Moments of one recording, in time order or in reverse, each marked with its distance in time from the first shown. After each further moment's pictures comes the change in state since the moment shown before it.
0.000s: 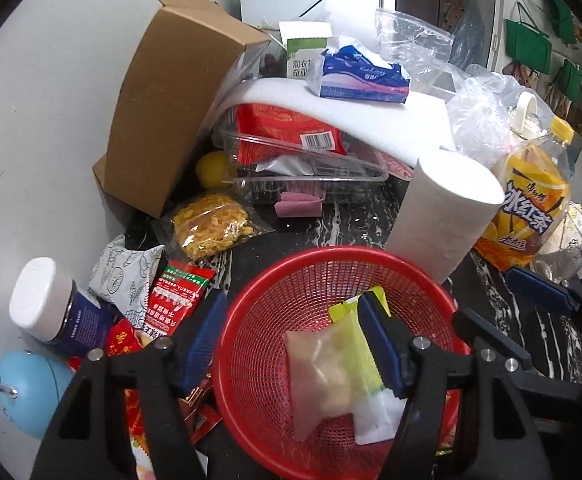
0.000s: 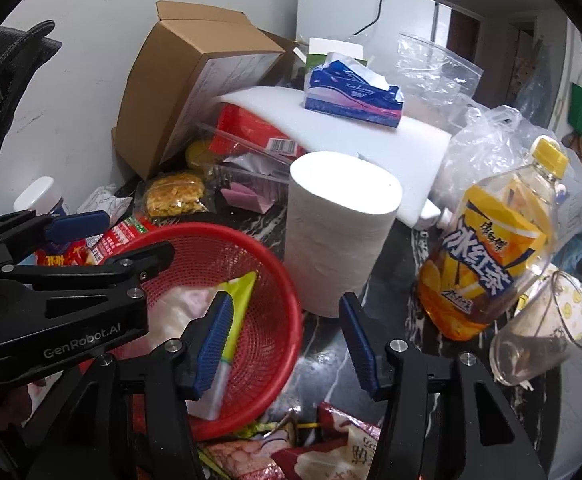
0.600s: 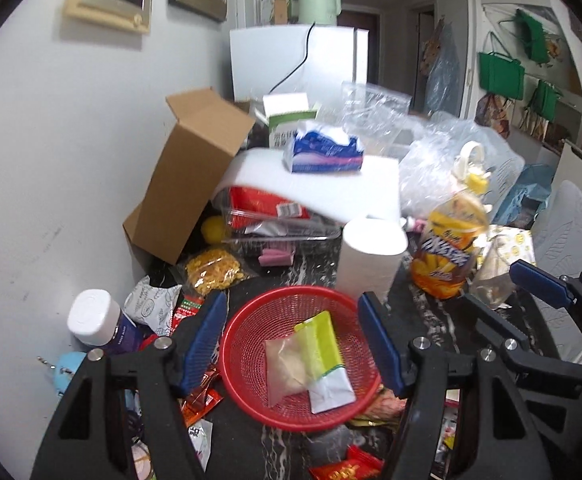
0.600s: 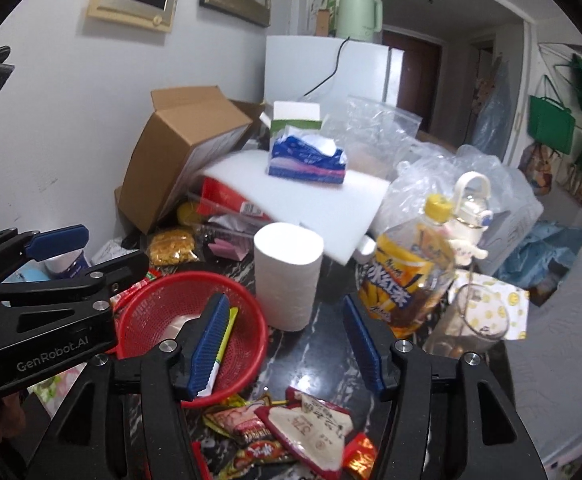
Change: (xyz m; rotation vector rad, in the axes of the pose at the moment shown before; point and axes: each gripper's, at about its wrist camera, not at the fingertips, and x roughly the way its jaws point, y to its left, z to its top) left arm -0.123 -0.024 0.004 0.027 -0.175 -0.032; right arm -0.111 -0.016 0.005 0.064 -0.151 -0.090
